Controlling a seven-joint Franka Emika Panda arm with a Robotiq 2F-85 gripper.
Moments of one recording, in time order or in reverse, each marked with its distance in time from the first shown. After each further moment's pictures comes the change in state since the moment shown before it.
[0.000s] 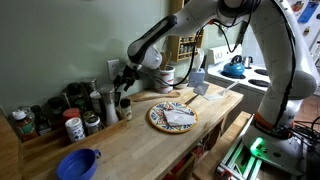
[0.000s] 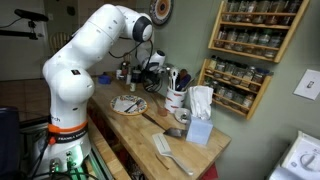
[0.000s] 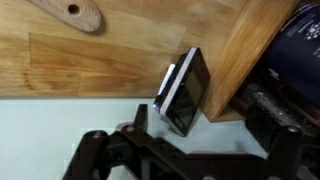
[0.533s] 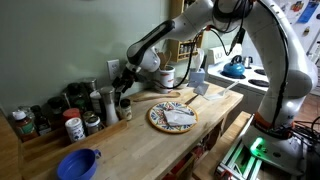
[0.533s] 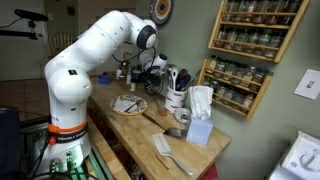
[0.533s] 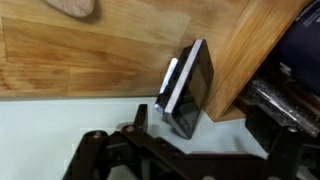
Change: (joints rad) arm -0.077 0.094 0.088 0.065 -0.001 0.006 -0.064
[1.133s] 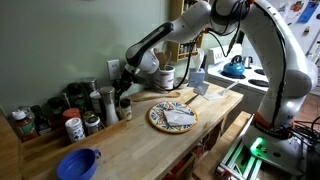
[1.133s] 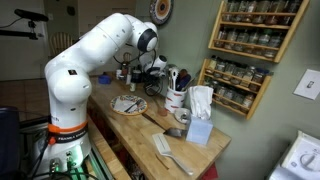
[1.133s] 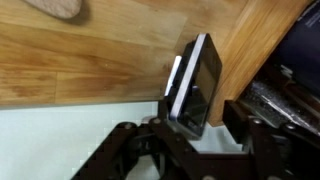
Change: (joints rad) arm -0.007 0.037 0.019 0.026 -0.004 0.000 -0.003
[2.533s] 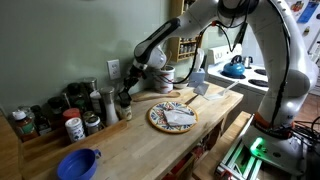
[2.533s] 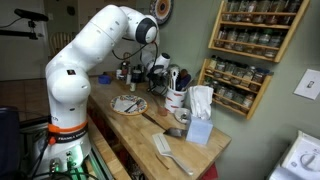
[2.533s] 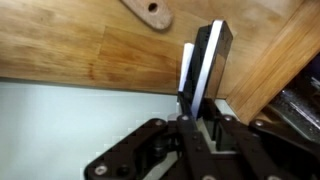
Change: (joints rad) arm -0.035 -0.118 -0.062 -0.115 -0.050 -0.001 -0.045
